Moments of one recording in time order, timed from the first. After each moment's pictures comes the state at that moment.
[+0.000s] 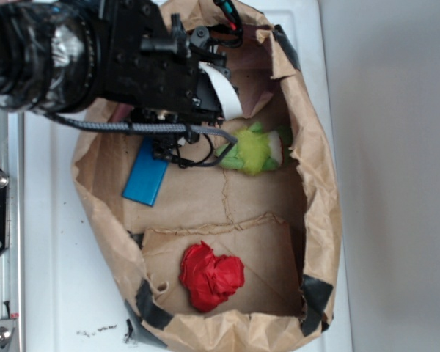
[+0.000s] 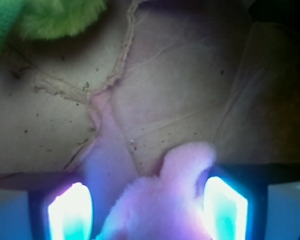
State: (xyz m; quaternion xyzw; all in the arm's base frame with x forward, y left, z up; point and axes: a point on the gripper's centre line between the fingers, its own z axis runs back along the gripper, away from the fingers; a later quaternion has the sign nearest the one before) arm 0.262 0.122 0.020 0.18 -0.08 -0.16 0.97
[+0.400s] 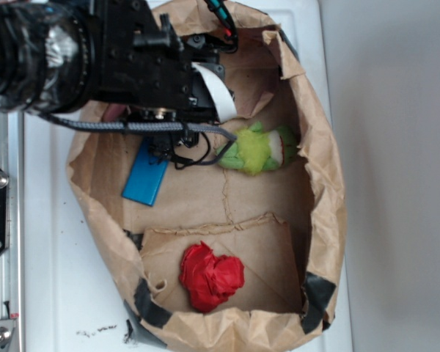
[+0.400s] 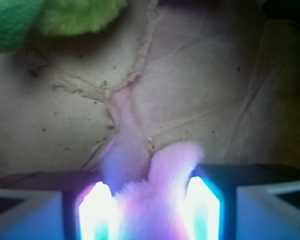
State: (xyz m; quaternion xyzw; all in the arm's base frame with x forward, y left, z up) arm 0.263 0.116 0.024 0.15 -0.09 -0.16 0.97
